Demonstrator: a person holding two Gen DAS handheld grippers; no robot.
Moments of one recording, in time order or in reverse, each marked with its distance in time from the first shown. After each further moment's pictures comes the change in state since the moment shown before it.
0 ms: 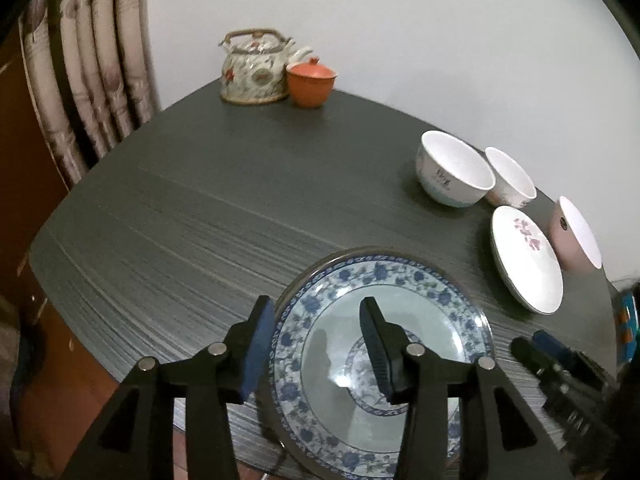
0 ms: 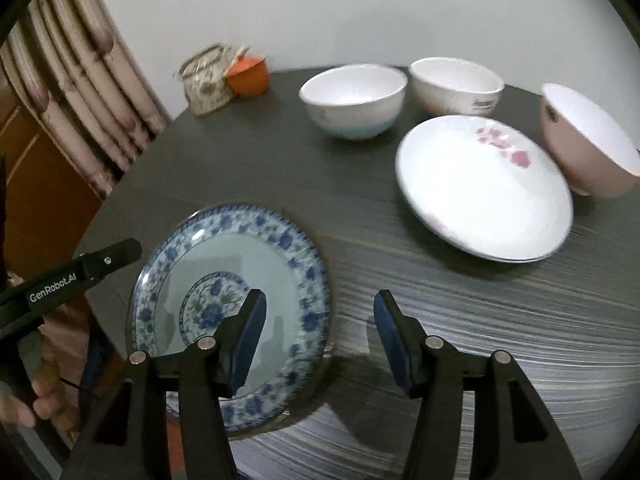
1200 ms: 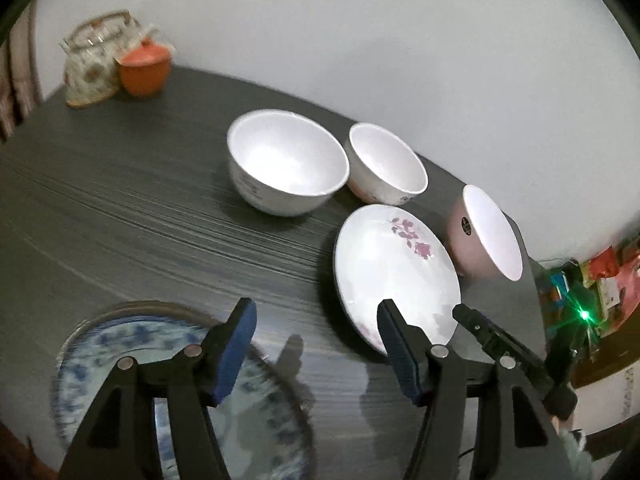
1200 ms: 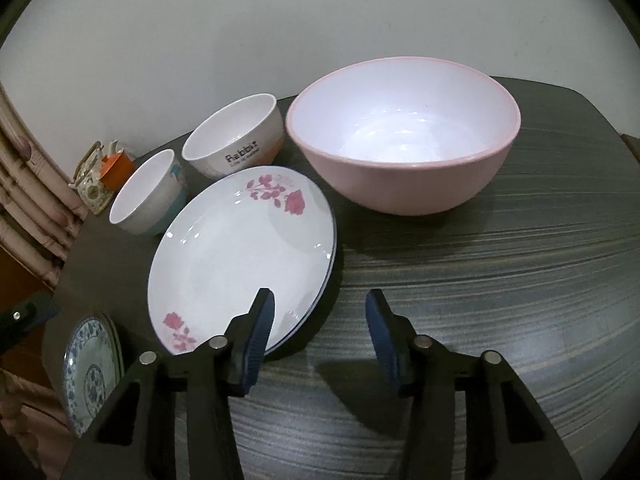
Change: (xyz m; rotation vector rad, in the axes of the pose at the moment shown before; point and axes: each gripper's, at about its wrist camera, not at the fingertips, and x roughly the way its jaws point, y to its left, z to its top) left arm 0.066 -0.141 0.051 0.049 0.152 -0.335; right arm -0.005 -0.191 0.039 0.262 -0.077 -0.115
